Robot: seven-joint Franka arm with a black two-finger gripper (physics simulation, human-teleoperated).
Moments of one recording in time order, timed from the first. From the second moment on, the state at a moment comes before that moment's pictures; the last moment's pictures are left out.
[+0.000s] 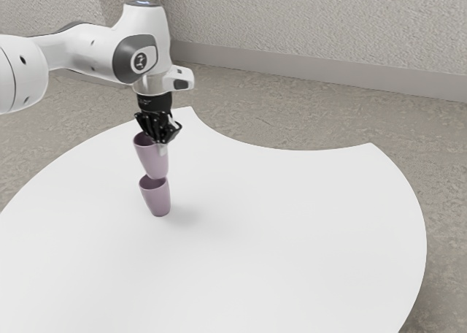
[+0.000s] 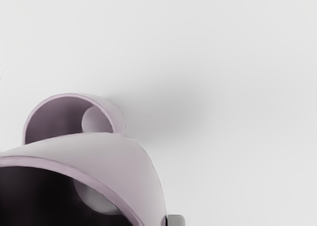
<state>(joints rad) -0.15 0.25 0.17 -1.63 0.03 1.80 0.13</state>
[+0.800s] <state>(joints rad) -0.15 0.31 0.20 -1.62 0.04 1.81 0.12</state>
